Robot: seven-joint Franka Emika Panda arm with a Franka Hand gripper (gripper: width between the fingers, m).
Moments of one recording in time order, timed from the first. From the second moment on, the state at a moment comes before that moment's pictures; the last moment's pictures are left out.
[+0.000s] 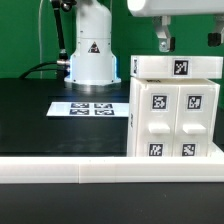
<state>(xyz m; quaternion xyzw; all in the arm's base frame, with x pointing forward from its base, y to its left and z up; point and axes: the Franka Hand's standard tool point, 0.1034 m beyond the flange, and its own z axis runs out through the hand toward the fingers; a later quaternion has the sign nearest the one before) 0.605 0.108 0.181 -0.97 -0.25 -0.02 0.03</state>
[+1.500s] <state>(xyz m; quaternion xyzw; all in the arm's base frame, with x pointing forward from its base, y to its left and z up) 0.600 0.087 0.161 -0.76 -0.65 0.00 0.01</state>
